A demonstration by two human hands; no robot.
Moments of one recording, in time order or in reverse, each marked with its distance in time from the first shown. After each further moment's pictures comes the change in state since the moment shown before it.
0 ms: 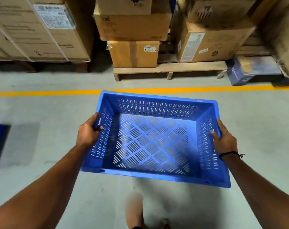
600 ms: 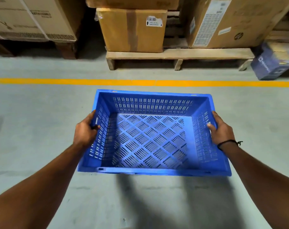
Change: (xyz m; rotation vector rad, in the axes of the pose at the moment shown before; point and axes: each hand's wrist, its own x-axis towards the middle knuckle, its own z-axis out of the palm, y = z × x) left_hand 0.093 -0.133 0.190 -0.058 0.073 -0.067; right_hand 0.162 0.112 0.195 -0.106 -0.089 -0.104
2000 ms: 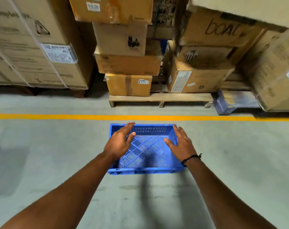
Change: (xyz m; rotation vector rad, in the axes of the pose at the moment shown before) left_hand -0.073 0.313 -0.162 0.056 -0.348 0.306; right_hand -0.104 -0.244 -0.202 -0.024 -0.134 -0.167
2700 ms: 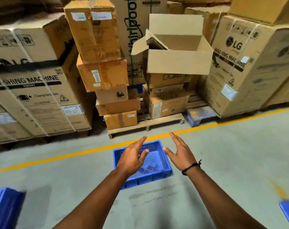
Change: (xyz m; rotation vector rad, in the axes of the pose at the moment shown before) left_hand -0.245 0.252 -0.139 0.130 -0.043 0.269; right_hand -0.292 -0.140 -0.221 0.159 0.273 -0.106
